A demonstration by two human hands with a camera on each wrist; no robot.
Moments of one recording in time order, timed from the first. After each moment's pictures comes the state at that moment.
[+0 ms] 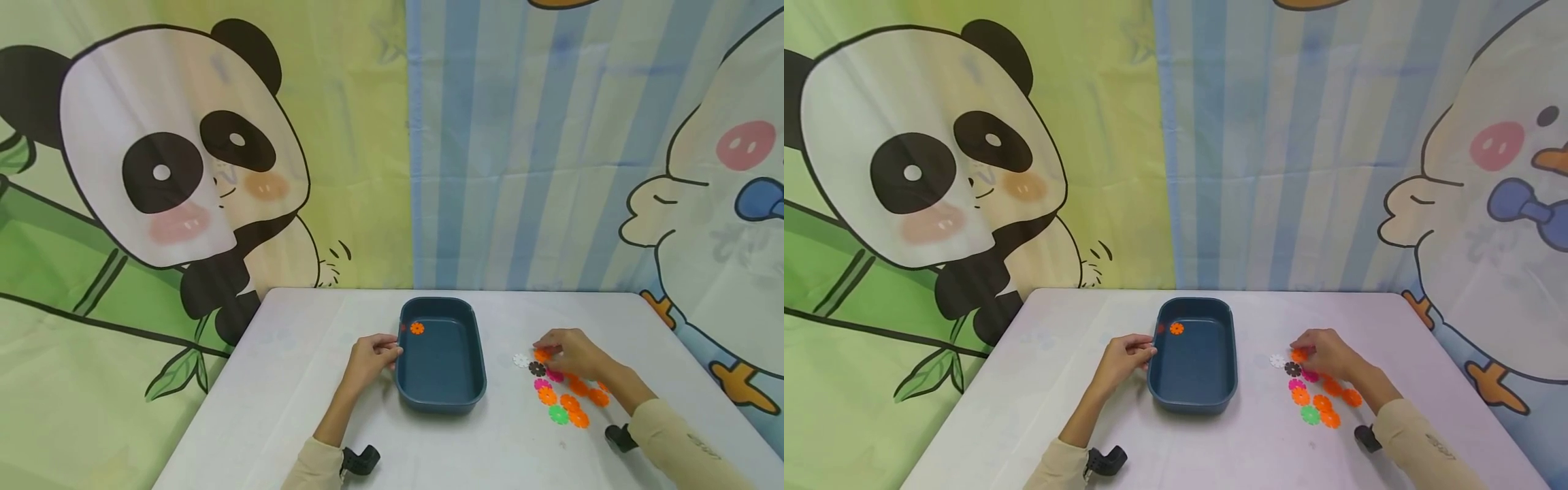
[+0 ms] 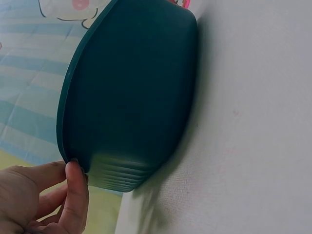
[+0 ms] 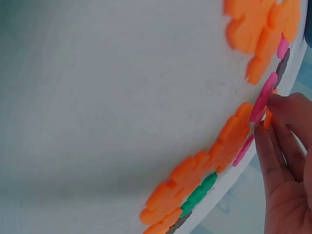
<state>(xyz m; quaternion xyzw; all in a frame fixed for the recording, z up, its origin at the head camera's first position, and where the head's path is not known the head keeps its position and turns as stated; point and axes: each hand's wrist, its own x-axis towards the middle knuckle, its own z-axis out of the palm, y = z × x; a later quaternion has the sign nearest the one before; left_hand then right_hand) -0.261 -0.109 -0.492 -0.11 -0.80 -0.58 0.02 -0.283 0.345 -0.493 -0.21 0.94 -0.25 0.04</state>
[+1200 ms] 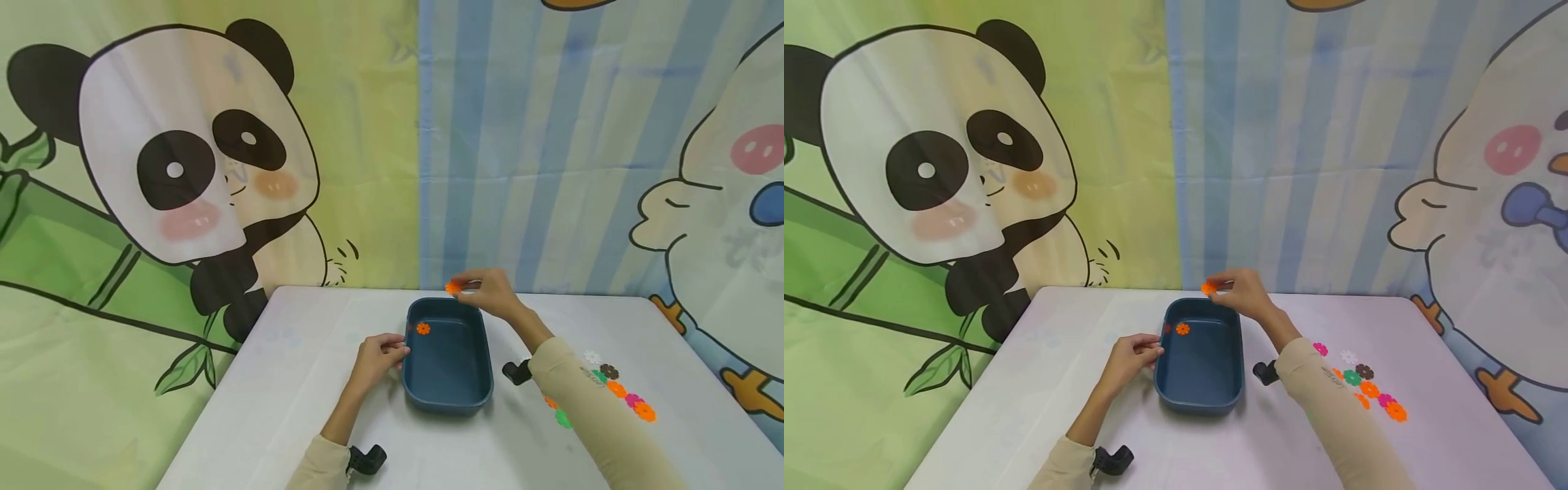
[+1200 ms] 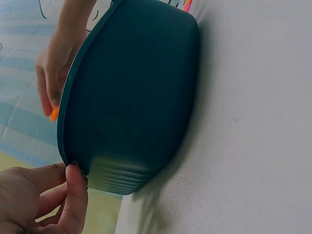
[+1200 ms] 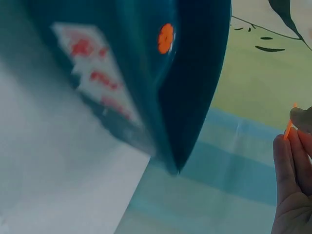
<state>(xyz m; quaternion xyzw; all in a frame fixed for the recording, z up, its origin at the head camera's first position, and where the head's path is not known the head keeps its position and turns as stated) -0.262 -0.110 -0.496 -0.12 -0.81 -0.58 0.03 -0.348 0.170 -0.407 -0.27 0.85 -0.43 -0.10</state>
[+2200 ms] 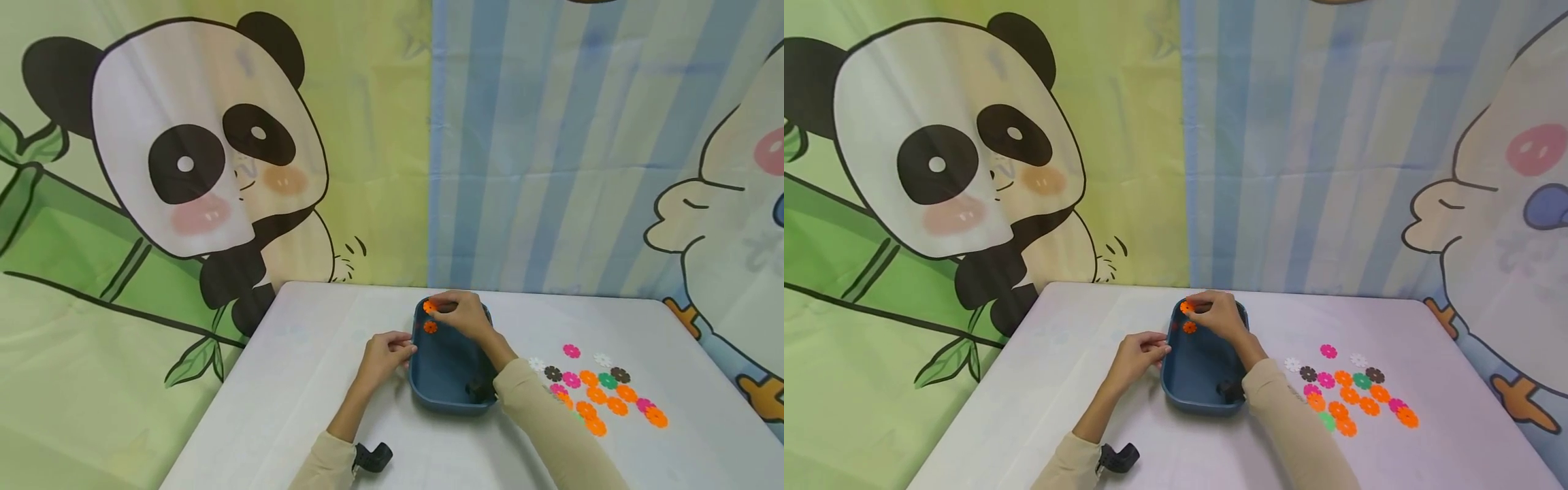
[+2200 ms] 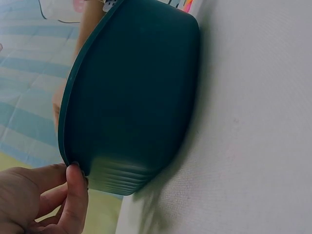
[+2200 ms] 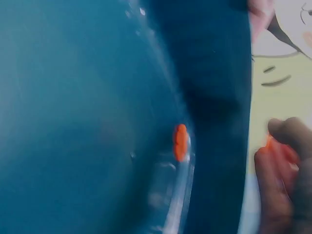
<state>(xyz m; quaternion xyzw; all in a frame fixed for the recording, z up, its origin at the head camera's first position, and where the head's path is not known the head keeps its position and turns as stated) -0.262 -0.108 -0.494 -0.12 -0.81 -0.57 0.04 -0.348 0.111 -0.473 -0.26 0.81 -0.52 -0.07</state>
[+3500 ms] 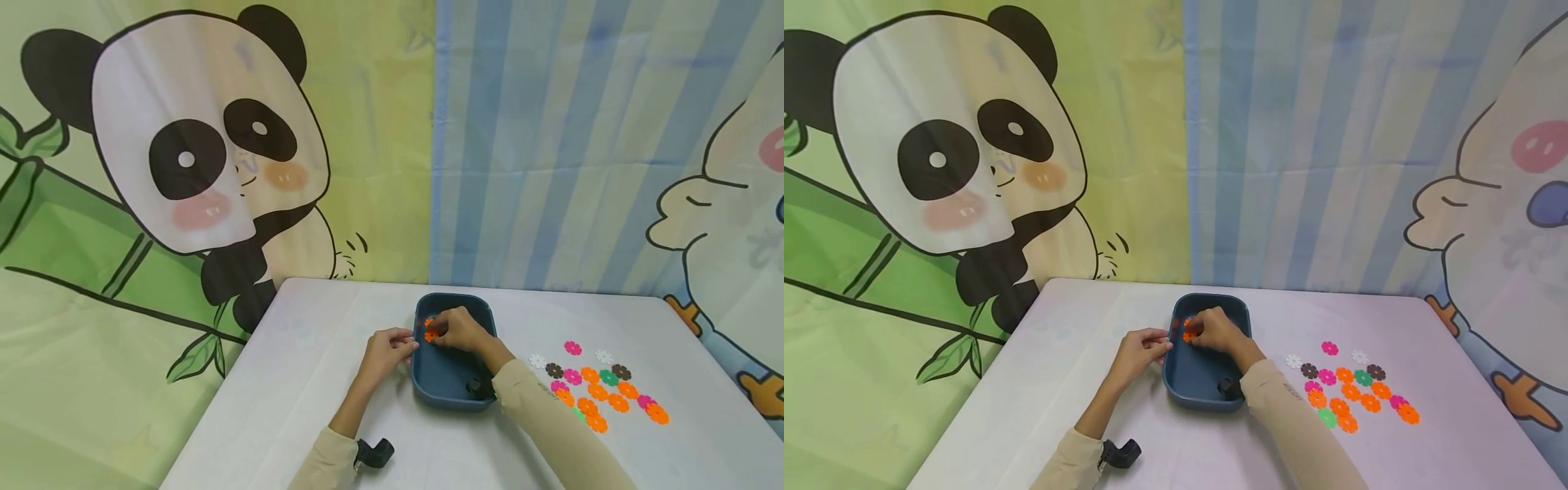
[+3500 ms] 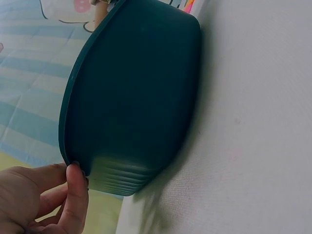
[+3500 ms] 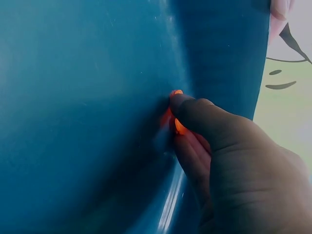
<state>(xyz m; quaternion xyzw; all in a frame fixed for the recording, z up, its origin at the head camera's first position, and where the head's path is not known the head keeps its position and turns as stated) -0.263 -0.109 -0.495 -0.13 -0.81 -0.57 0.04 -0.347 0.107 -0.498 -0.35 0.89 -0.28 -0.01</state>
